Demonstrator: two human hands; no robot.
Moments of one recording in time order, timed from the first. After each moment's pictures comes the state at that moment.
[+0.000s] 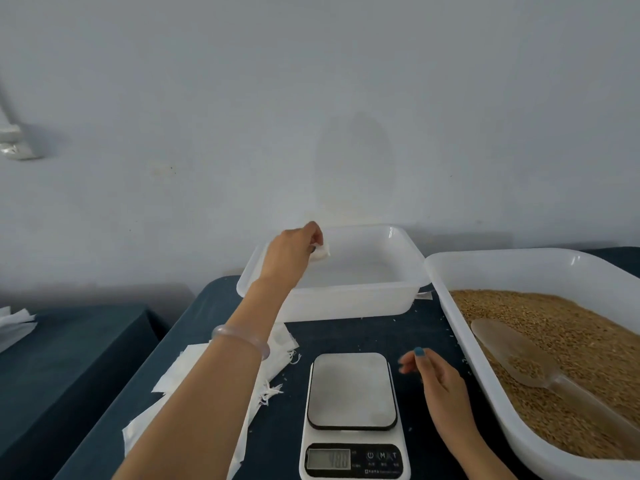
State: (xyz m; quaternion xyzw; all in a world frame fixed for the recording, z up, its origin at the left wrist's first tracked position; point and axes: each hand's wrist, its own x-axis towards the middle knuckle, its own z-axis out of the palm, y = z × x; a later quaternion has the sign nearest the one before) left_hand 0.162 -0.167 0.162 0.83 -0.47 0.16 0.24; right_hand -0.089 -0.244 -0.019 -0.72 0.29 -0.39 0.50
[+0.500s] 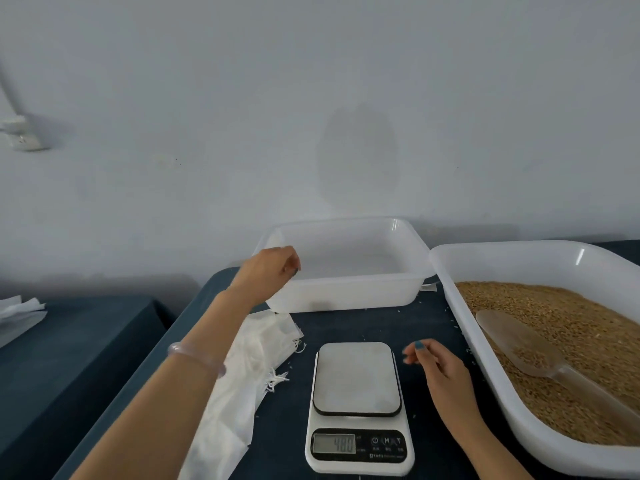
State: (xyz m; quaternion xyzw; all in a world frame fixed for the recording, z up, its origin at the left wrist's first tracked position) left_hand 0.189 -0.111 0.137 0.85 -0.49 0.08 0.17; right_hand -0.092 -0.242 -0.013 -0.72 0.29 -0.37 0.50
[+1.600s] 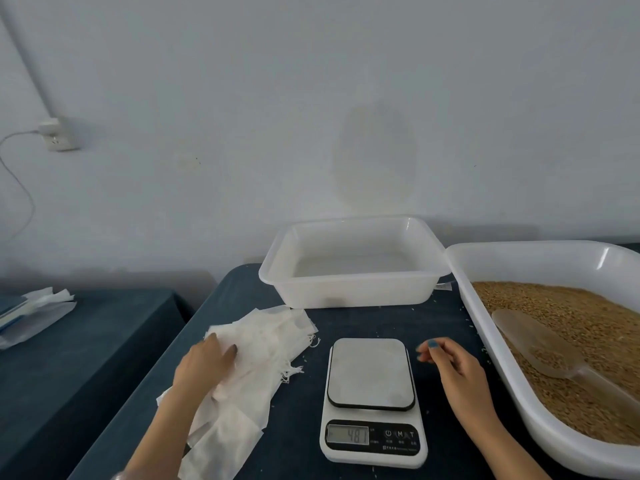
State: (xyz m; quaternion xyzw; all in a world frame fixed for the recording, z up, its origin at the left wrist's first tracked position) left_hand 0.181 0.026 0.038 0.98 -0.16 -0.02 0.08; right_hand -0.094 -0.242 -0.016 -0.72 0.28 -0.38 0.51
